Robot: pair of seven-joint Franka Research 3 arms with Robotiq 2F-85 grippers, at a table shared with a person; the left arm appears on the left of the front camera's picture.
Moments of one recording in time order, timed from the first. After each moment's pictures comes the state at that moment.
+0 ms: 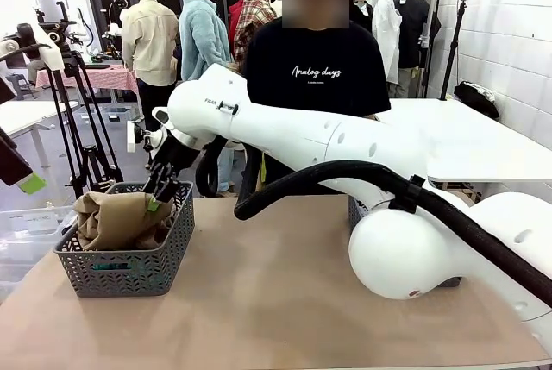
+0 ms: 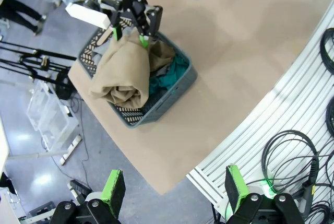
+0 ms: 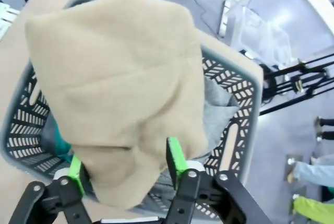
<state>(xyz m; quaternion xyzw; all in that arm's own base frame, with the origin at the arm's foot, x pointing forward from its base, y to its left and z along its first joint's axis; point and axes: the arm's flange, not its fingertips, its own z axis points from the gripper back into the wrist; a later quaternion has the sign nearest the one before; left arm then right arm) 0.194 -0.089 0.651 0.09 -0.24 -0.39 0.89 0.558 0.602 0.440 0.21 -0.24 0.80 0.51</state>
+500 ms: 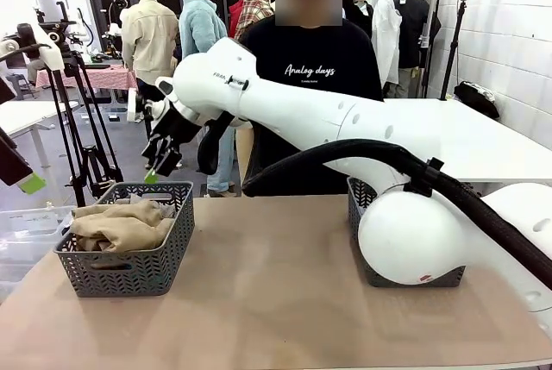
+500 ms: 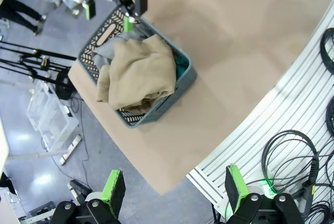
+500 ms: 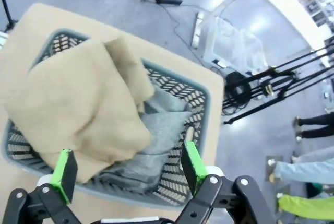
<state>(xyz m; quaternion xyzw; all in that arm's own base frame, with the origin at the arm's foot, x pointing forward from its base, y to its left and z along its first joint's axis) 0.194 -0.089 0.651 0.09 -0.24 -0.39 0.89 0.568 0.586 0.500 0.21 -0.31 0.78 0.51</state>
